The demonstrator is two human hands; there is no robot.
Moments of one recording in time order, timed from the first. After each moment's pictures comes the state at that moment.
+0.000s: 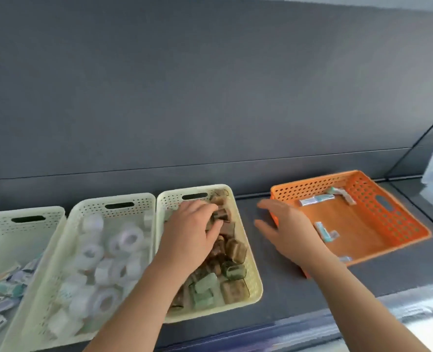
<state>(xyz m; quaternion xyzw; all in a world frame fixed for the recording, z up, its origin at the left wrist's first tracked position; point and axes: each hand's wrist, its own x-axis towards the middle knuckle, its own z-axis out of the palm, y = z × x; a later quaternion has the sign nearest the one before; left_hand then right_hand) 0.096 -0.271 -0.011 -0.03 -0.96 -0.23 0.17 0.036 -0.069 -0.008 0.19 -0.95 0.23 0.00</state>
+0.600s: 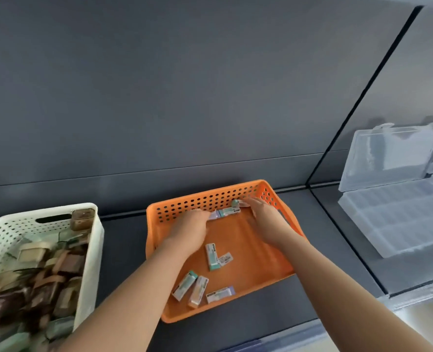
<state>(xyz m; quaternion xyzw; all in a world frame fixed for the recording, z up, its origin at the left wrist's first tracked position) -0.091 -0.022 -0.079 -0.03 -0.98 -0.19 -0.05 -0.128 0.168 -0.059 0.13 -0.96 0.22 -0.09</state>
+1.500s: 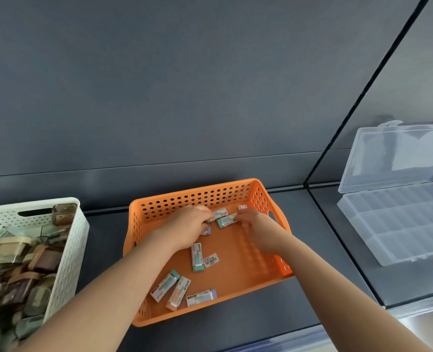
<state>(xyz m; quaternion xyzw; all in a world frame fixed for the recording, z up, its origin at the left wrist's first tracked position) -0.113 -0.009 -0.089 -0.12 -0.97 -0.18 -0.10 -0.137 0.194 -0.073 0.20 -0.95 0.16 -0.19</state>
